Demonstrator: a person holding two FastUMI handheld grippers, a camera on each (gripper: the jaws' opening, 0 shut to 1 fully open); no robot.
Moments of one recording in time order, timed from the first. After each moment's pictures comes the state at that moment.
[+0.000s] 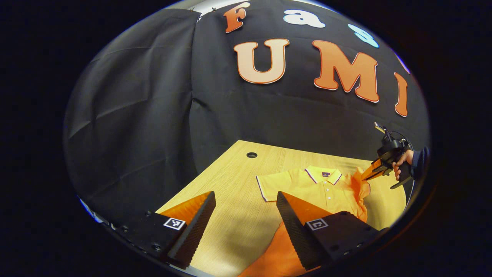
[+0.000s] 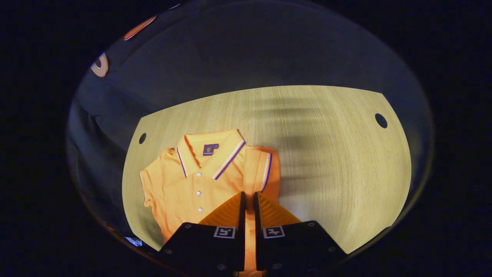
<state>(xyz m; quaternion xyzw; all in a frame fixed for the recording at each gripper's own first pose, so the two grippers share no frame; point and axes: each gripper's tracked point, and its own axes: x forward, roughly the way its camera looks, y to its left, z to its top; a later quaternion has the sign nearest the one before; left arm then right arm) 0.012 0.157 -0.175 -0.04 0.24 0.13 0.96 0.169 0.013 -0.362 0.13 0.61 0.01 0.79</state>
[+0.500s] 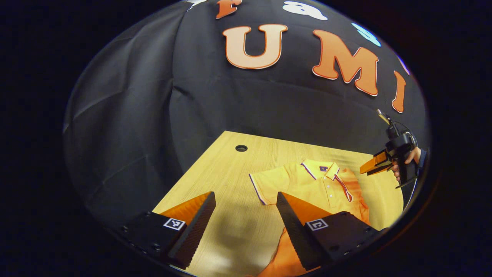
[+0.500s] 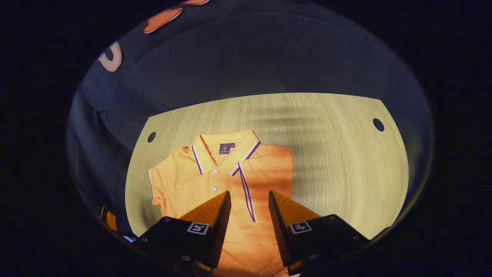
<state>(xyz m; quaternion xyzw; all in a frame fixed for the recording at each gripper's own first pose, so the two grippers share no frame) 0.086 0.178 -0.222 -0.06 0.31 0.05 0.95 0.158 0.025 -0.327 0.11 0.58 -0.01 0.81</state>
